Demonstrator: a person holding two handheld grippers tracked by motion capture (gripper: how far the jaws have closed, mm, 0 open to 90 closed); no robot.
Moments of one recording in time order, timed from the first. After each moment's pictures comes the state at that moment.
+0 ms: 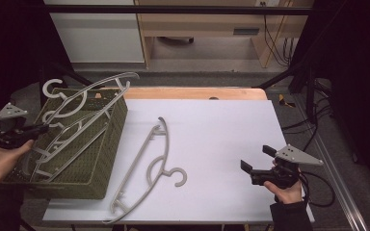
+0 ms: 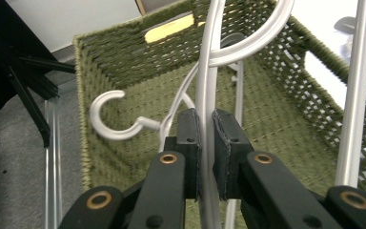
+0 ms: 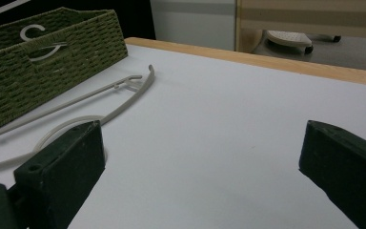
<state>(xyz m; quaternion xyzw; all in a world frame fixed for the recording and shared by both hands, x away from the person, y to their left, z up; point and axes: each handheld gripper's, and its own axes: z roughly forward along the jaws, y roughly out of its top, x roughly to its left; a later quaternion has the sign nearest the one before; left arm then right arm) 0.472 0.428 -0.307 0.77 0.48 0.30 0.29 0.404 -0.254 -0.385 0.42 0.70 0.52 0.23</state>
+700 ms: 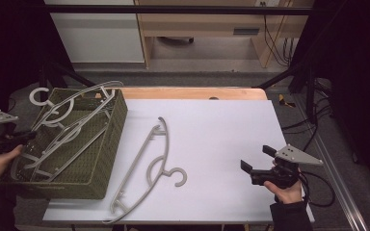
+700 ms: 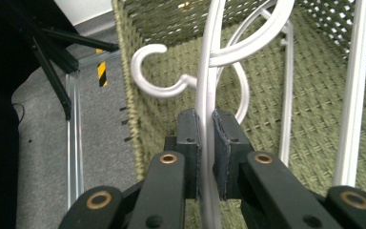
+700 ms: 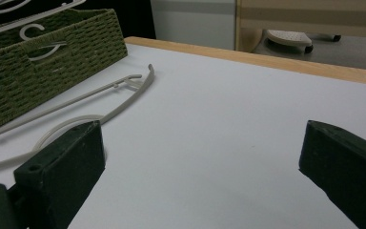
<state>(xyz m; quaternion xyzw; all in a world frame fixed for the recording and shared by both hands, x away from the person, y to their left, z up) 0.474 0.465 -0.333 0.76 0.51 0.31 0.25 0.404 -0.255 -0.385 0.42 0.71 0.52 0.22</state>
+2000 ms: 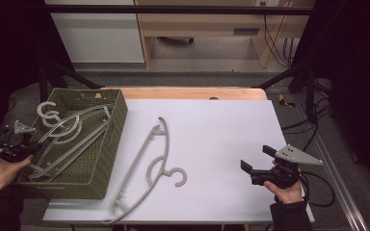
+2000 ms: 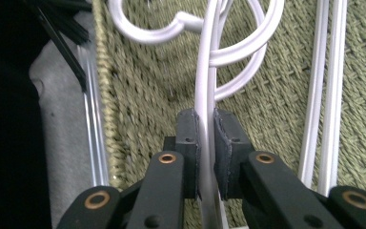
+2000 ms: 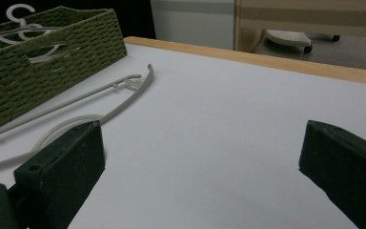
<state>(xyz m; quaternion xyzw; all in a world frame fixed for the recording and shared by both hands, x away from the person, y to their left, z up) 0.480 0.454 -0.371 0.79 0.52 0.29 0.16 0.404 -0.254 -0.385 0.42 0.71 0.52 0.23</state>
